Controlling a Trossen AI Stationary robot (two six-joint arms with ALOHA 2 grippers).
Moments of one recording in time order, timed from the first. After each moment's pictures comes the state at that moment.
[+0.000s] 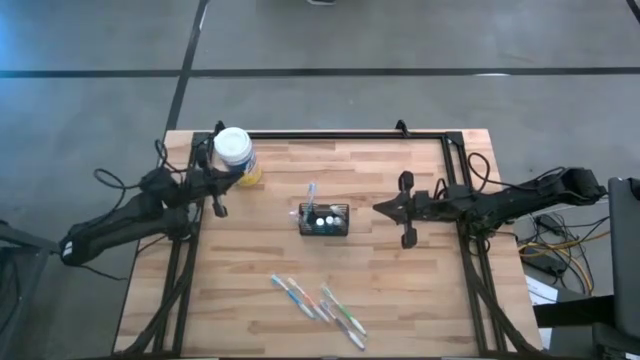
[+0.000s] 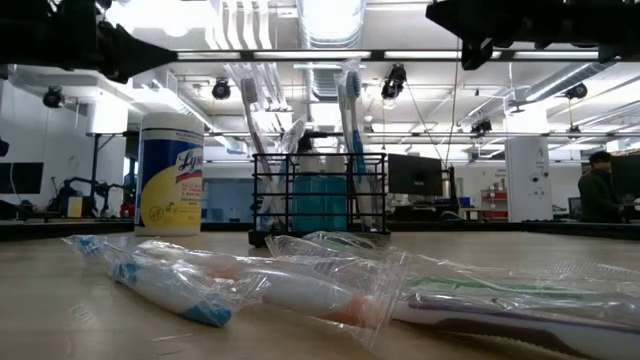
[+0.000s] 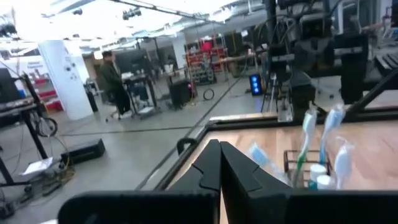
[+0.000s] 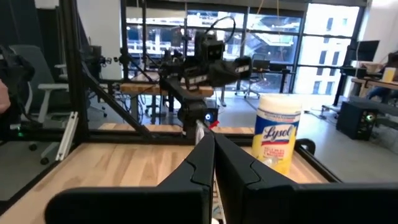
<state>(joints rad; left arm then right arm) 0.40 0.22 0.26 0.01 0.06 0.21 0.11 0.93 0.36 0.67 0.14 -0.03</state>
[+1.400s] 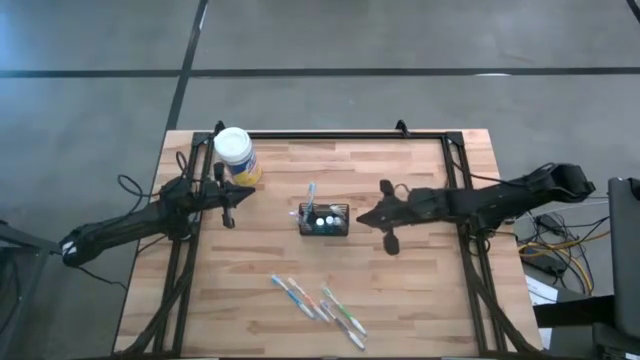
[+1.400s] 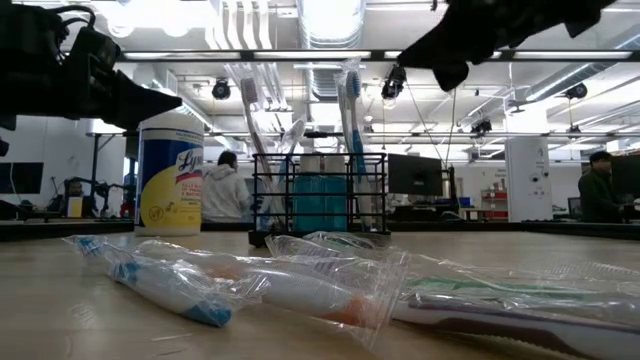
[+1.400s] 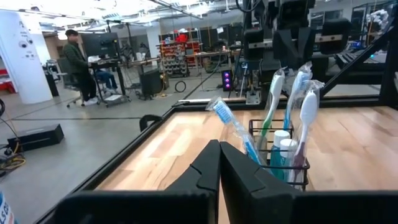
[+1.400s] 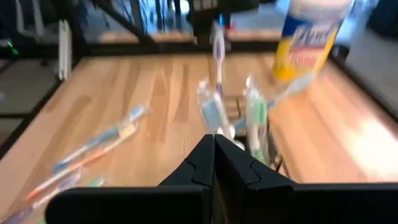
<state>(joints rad) 0.40 0.23 0.01 0.21 0.17 0.10 0.12 1.14 0.64 0.14 0.11 0.10</state>
